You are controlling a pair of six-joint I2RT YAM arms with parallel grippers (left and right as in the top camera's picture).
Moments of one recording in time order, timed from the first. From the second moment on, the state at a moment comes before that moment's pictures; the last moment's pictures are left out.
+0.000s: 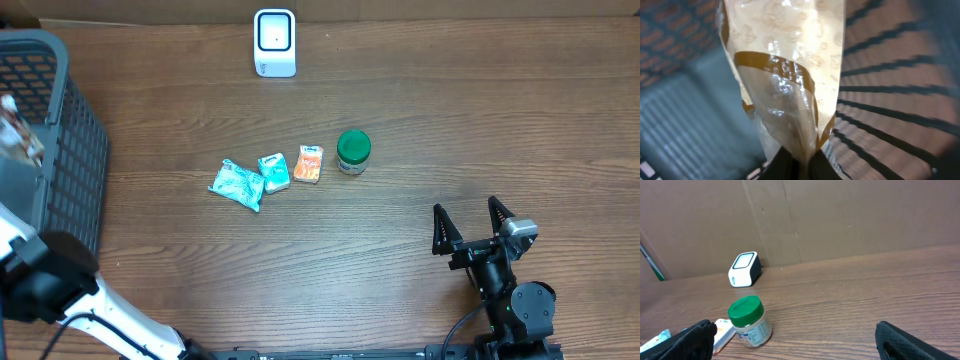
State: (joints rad) left arm 0.68 2.08 2.52 -1.49 0.09 -0.39; right arm 0.13 0.01 0.02 -0.03 -0.07 0.23
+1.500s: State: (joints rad) left arm -0.74 2.27 2.43 -1.18 -0.20 -0.21; right arm 0.13 0.01 0.02 -0.03 -0.07 0.23
